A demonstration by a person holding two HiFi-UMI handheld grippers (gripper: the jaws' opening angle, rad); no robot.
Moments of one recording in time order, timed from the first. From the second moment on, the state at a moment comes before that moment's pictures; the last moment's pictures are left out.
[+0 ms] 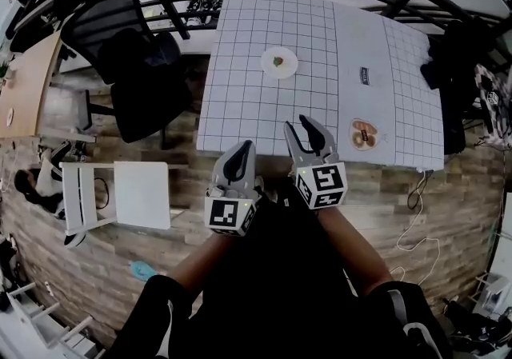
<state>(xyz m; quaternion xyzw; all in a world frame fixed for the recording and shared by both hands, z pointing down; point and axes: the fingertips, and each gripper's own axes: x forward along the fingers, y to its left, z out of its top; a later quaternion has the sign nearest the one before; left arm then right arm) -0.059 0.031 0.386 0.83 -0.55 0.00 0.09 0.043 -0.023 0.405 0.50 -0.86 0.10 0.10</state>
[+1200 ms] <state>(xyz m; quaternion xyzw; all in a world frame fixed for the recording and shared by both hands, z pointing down) 0.118 0.280 0.367 0.84 -0.53 -0.02 0.07 0.173 0.272 0.367 0.49 -0.87 0.06 0.07</state>
